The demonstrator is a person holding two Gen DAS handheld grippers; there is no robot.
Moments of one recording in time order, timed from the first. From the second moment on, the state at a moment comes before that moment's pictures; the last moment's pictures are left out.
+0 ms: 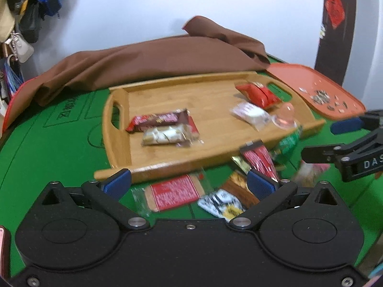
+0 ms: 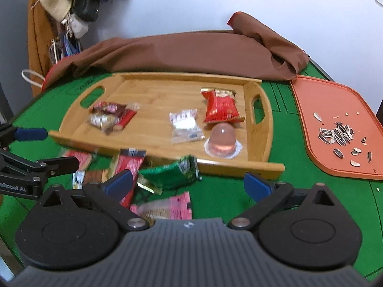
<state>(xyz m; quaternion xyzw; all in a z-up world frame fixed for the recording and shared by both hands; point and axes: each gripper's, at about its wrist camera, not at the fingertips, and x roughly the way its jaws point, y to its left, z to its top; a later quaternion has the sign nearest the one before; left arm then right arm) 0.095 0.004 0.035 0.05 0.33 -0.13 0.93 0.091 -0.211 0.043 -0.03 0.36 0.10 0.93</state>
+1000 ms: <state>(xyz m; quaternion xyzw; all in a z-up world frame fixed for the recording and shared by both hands) 0.088 -0.043 0.006 0.12 0.34 -0.19 0.91 0.074 -0.186 0.018 -0.14 0.39 0.17 0.90</state>
